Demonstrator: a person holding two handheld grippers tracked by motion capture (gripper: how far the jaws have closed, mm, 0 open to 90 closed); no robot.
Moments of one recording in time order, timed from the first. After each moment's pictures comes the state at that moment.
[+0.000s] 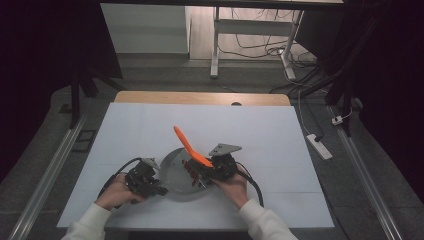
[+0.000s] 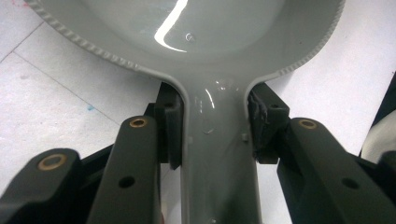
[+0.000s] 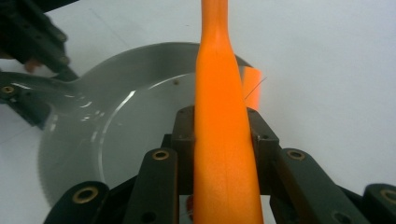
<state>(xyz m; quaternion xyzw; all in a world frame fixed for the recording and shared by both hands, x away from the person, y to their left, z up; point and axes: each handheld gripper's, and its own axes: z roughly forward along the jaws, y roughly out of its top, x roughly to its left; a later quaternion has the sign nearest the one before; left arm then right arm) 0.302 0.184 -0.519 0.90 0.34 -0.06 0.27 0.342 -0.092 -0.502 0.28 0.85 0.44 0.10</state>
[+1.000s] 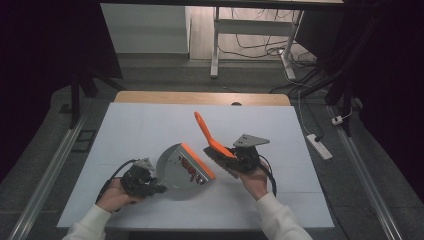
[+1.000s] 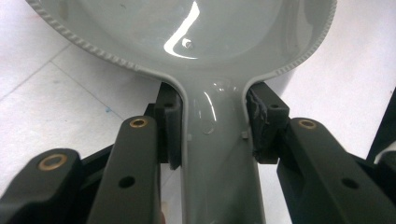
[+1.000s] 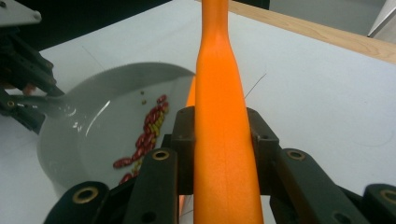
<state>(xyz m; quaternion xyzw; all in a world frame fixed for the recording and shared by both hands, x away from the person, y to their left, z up) 0.286 0.194 -0.515 0.88 0.36 -0.01 0.32 0.352 -0.153 -0.464 0.29 0.82 0.48 0.13</state>
